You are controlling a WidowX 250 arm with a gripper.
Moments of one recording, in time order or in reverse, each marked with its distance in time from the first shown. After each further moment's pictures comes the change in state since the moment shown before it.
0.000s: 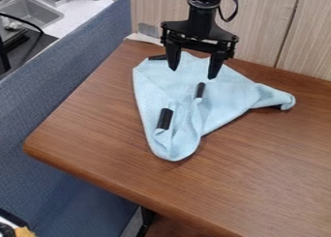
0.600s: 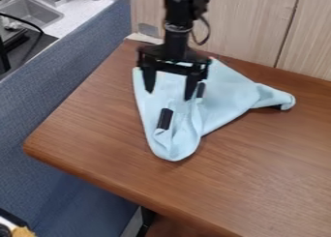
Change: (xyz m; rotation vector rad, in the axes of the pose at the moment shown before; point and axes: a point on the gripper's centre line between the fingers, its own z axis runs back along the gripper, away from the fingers) arm -0.030 0.034 -0.028 0.020 0.101 0.105
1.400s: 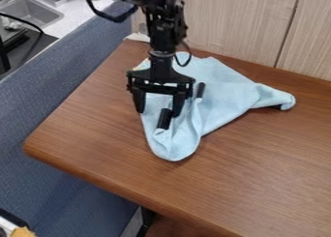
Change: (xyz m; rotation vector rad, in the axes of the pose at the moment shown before) arm 0.002 0.008 -0.051 -0.015 0.090 0.057
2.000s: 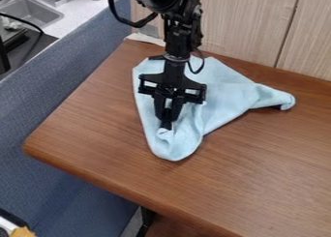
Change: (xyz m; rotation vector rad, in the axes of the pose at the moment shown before) arm 0.003 -0.012 -0.009 0.048 0.040 -0.042
